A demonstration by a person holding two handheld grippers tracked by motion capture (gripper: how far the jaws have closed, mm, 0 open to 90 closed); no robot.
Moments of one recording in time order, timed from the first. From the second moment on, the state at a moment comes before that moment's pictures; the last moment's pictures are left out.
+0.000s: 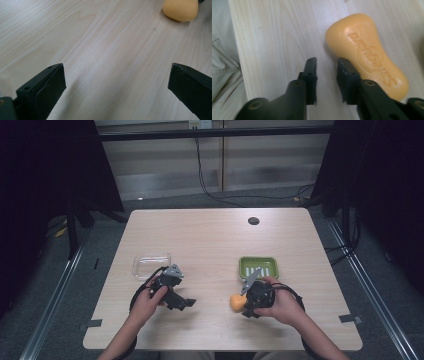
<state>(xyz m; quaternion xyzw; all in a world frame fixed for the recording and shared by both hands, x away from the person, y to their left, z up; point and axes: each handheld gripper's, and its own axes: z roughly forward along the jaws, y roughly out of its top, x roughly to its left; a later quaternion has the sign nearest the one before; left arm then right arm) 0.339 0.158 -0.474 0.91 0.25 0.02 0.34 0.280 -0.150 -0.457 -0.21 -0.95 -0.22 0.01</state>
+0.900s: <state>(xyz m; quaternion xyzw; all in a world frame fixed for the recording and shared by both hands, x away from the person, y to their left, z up) 0.340 0.159 -0.476 0.91 0.24 0.01 0.34 0.302 -0.145 -0.469 -0.20 -0.96 -0.21 -0.05</state>
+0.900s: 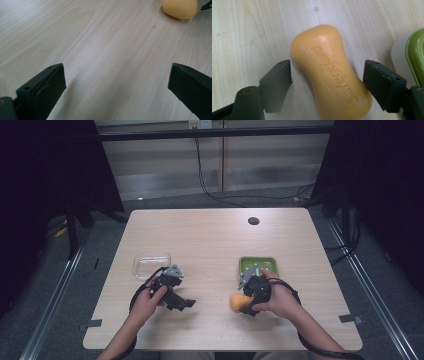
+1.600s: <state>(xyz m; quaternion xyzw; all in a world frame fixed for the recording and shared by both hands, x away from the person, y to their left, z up) 0.339 0.159 -0.476 0.91 0.25 0.01 0.34 0.303 -0.143 -0.474 -0.21 -0.96 -0.18 -0.04</state>
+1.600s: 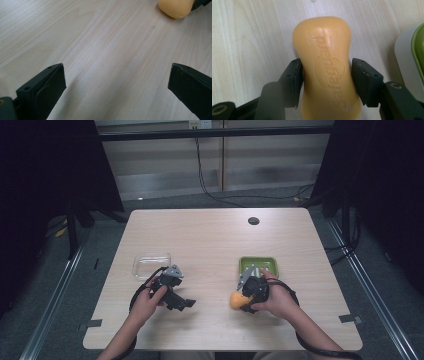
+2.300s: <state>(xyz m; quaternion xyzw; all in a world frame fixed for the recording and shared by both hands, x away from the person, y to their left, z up) 0.339 0.160 -0.475 0.91 0.24 0.01 0.34 0.306 -0.135 -0.471 -0.22 -0.97 -0.14 -0.01</state>
